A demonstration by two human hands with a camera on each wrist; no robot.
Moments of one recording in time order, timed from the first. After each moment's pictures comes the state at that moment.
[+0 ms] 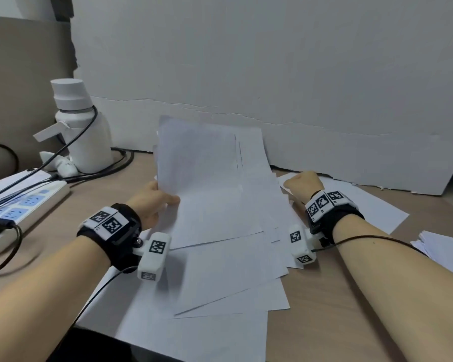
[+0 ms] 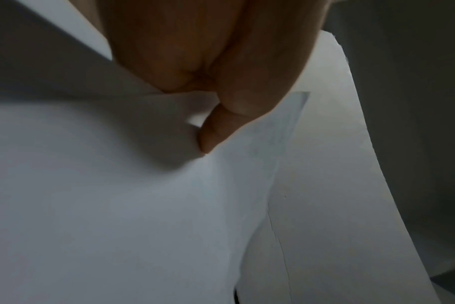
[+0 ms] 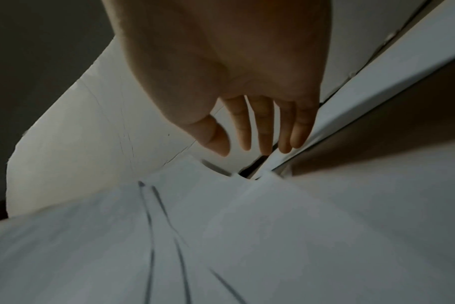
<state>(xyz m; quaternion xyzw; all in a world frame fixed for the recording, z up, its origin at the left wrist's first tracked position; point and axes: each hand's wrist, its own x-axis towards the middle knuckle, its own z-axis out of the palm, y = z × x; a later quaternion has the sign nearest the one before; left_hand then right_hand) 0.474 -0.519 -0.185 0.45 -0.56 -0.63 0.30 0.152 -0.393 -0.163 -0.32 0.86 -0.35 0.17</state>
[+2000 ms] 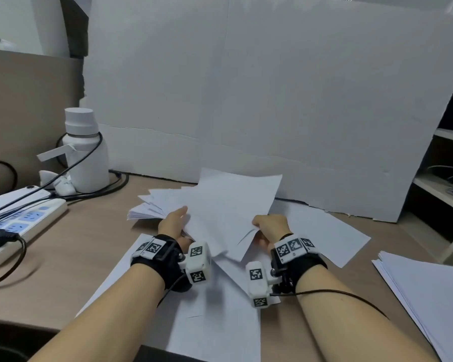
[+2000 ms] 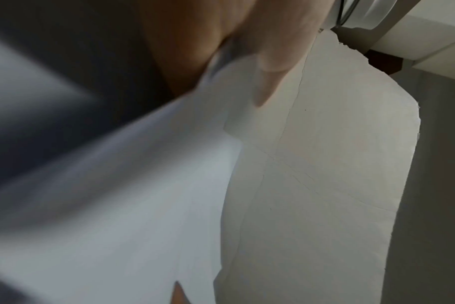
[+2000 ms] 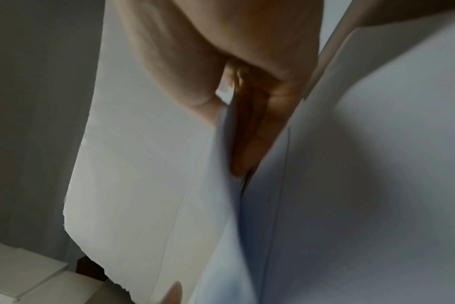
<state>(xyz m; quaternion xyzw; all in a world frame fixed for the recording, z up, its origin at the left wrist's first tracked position) 0.428 -0.467 -0.184 0.40 -0.25 -0.79 0.40 0.253 -0.349 -0.152 -0.16 0.73 -0.58 0.33</state>
